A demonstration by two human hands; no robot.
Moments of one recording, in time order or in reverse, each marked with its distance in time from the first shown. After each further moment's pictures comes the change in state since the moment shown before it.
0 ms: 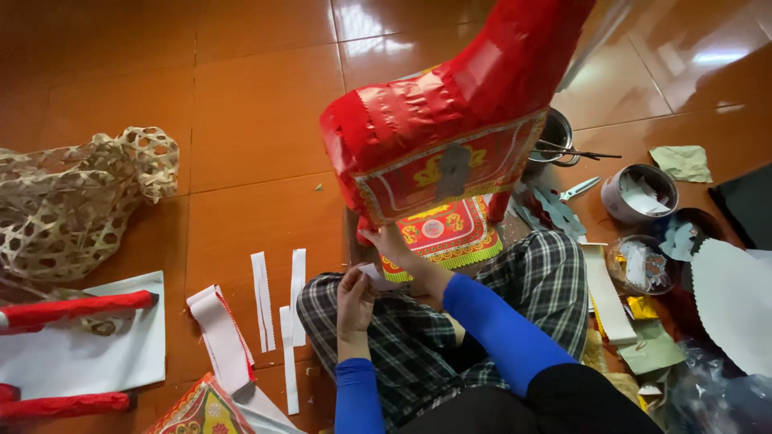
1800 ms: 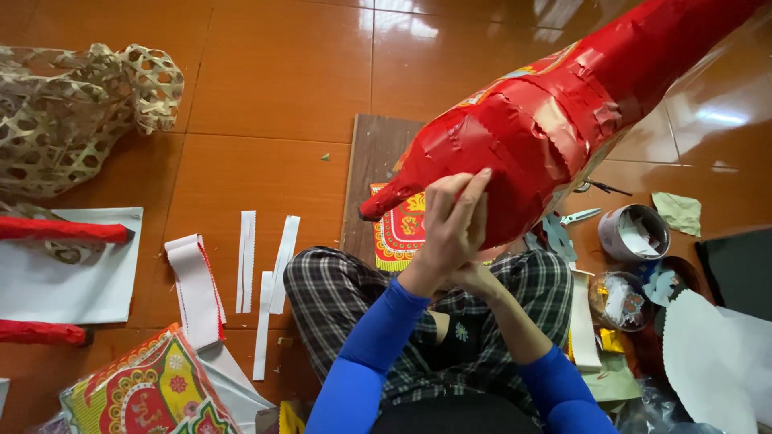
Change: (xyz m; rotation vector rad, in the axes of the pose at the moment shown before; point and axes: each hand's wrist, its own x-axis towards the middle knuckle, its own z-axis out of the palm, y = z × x) left_hand 0.020 0.030 0.305 1.005 -0.089 1.454; right_hand -0.115 0.120 -0.210 0.106 -0.422 0.038
